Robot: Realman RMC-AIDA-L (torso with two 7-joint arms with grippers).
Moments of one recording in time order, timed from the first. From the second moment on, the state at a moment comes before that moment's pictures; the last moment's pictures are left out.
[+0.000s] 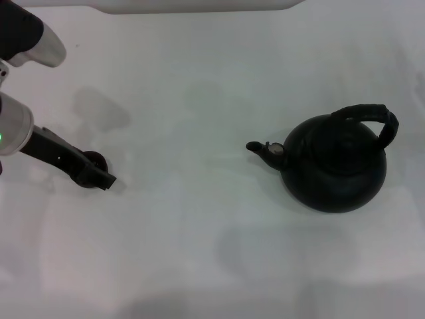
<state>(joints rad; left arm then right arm) -0.43 -2.07 1.36 1.34 -0.56 -1.51 0.68 0.37 2.02 -0.79 -0.05 -0.73 -1.18 0.37</state>
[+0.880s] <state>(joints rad) -0.43 -2.08 1.36 1.35 -0.50 -1.53 0.66 0.37 2.02 -0.79 -0.04 -0.73 -1.18 0.37</state>
